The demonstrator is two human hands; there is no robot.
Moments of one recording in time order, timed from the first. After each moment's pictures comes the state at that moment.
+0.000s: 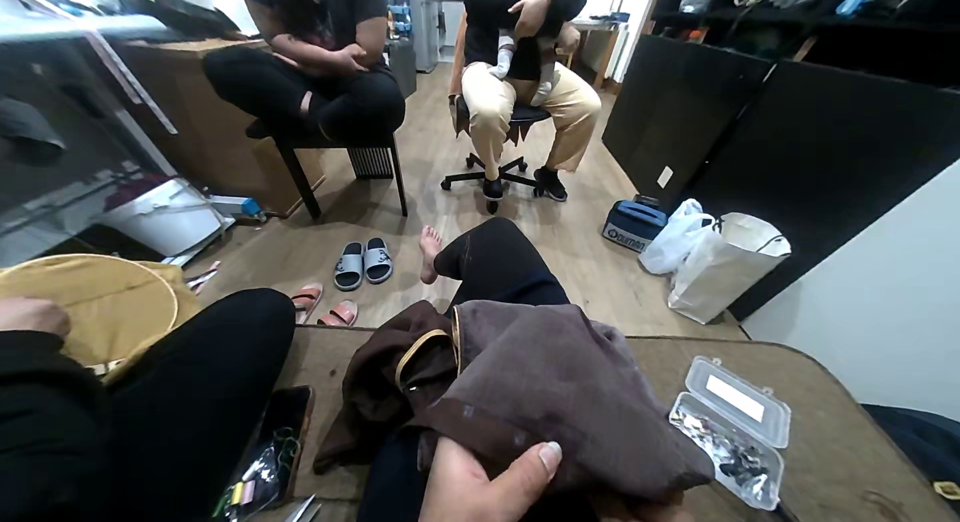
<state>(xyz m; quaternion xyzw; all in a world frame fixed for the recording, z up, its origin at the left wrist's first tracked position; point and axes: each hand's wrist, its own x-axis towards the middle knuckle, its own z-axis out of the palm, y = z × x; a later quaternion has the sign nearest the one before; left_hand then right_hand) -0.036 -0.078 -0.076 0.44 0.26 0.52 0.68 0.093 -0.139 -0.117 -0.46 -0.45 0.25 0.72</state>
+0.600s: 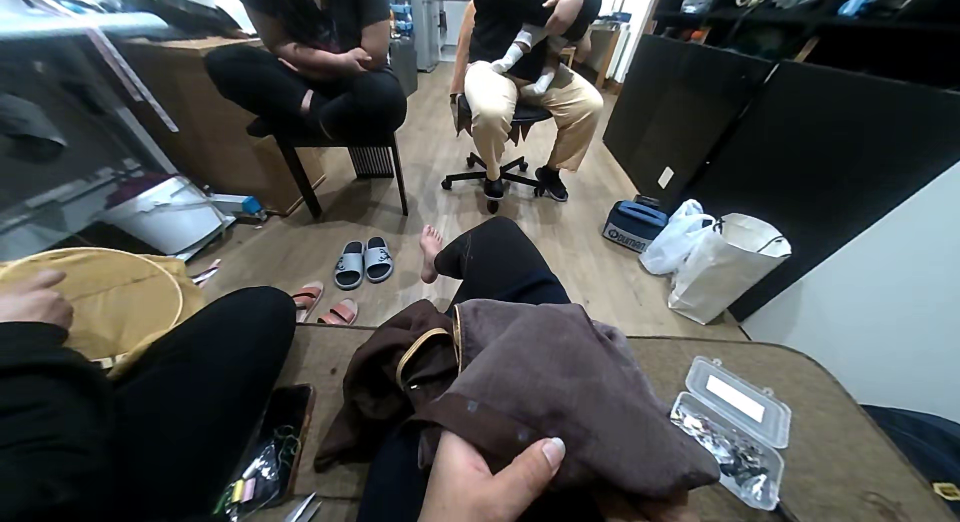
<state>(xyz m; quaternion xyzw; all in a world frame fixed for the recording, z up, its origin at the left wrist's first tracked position) -0.036 -0.075 -0.075 0.45 0.25 0.51 0.69 0.096 -0.139 -0.119 -0.47 -0.46 0.23 0.72</state>
